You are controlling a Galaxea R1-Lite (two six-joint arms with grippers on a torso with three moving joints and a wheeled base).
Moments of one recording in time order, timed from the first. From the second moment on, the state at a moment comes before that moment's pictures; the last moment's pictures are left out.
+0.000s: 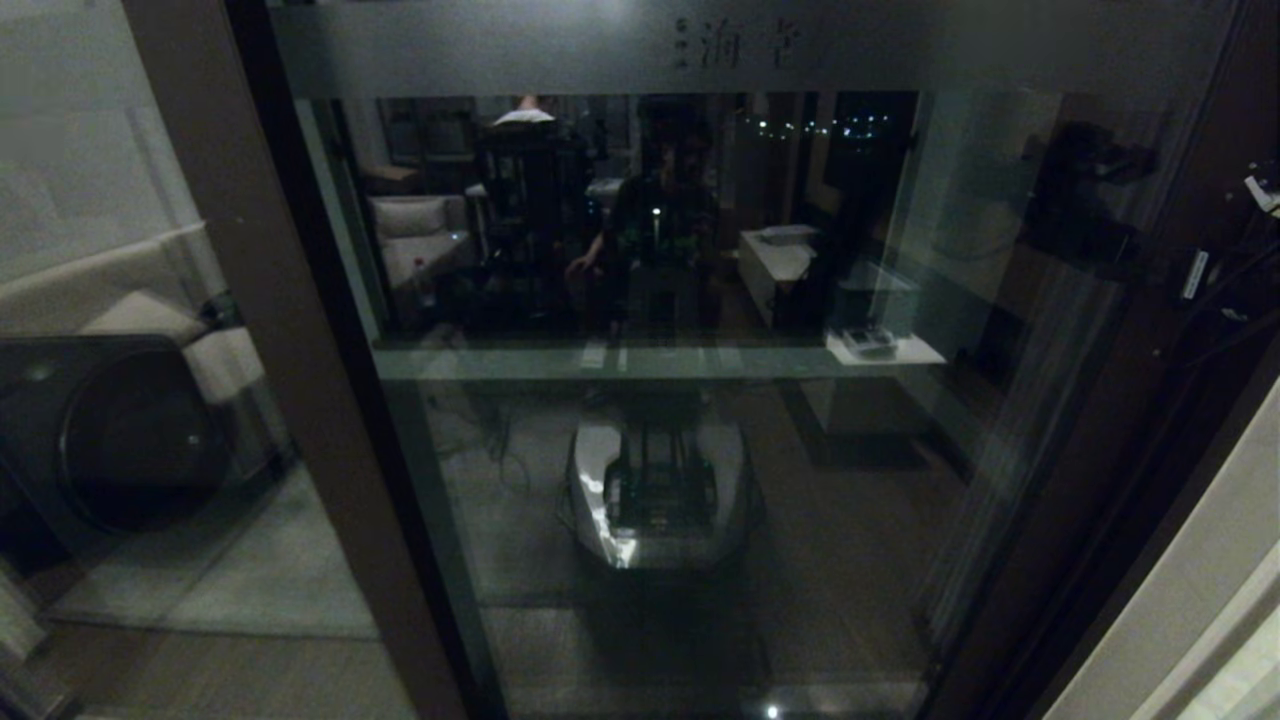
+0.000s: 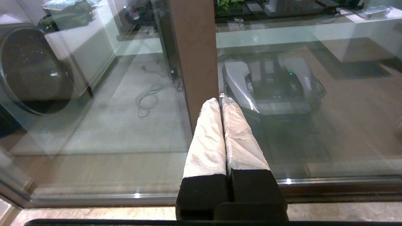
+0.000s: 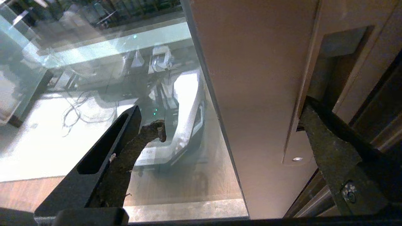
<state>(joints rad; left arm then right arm) 0.00 0.00 -0.02 0.07 -0.02 0.10 -0.39 1.97 -1.59 -0.09 0.53 0.04</state>
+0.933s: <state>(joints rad) 0.00 0.00 -0.02 0.07 -0.02 0.10 -0.37 1.94 -1.56 -0.09 0.54 0.04</state>
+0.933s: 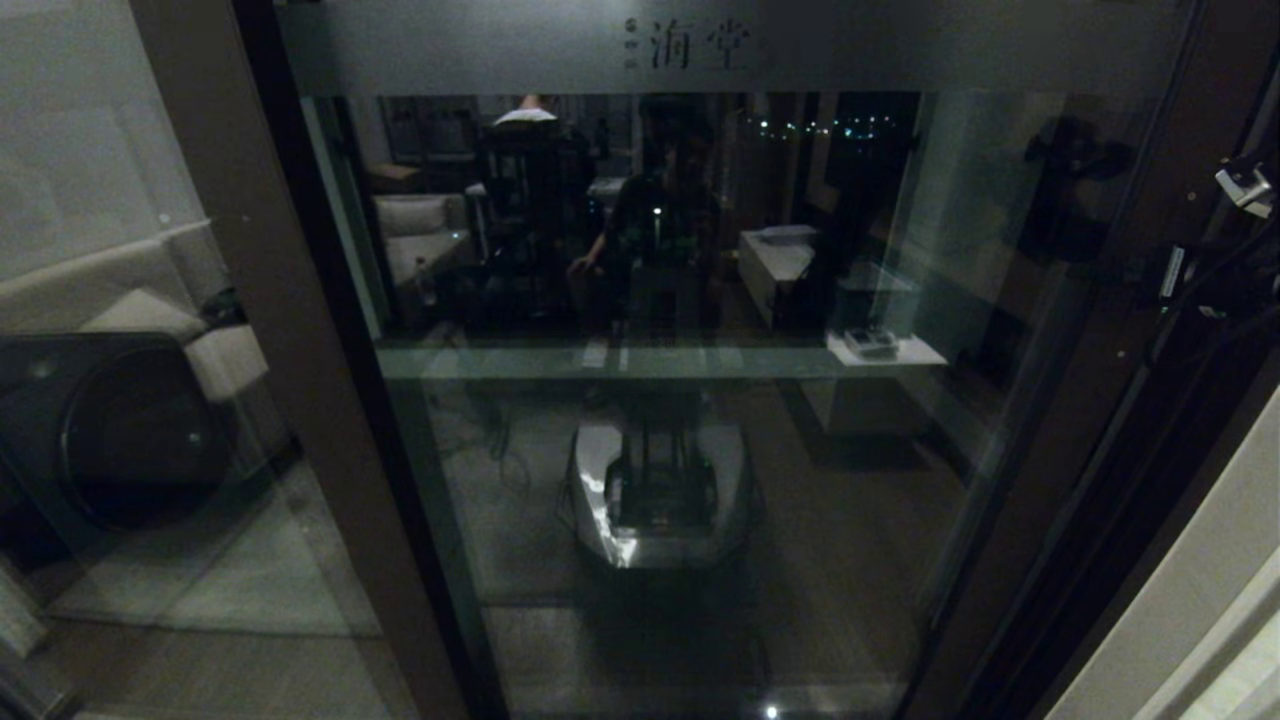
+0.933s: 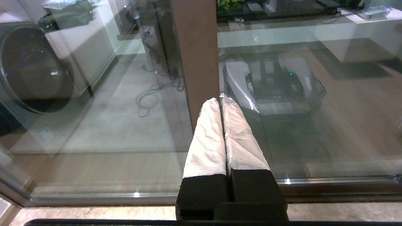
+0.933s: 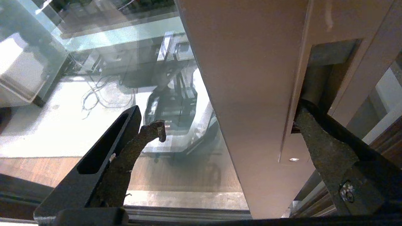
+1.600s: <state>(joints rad) 0.00 0.00 -0.02 0.07 -0.02 0.10 -0.42 1.84 -1.50 -0.10 0.54 0.04</state>
